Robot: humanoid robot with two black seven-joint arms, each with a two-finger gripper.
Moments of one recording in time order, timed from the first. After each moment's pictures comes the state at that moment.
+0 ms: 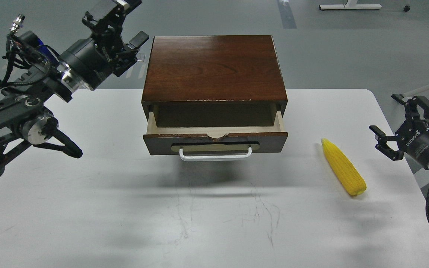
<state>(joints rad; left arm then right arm) -0.87 0.71 -0.48 -1.32 0.37 -0.04 -0.49 0.63 -0.89 0.22 0.96 0.02 0.49 0.49</state>
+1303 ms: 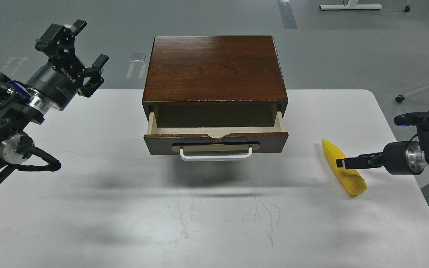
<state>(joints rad) -0.65 0.71 -0.68 -1.19 0.28 -0.19 -0.49 0.92 -0.80 0.00 0.92 -1.50 0.43 0.49</state>
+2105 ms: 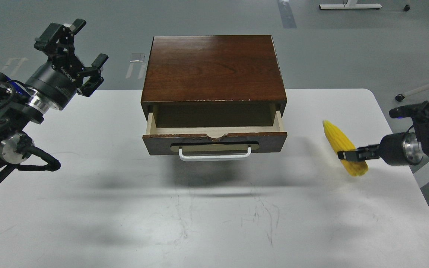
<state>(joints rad) -0.65 0.71 -0.68 -1.19 0.29 -0.19 -0.49 1.05 -0.82 -0.06 0.95 -1.50 0.41 0.49</state>
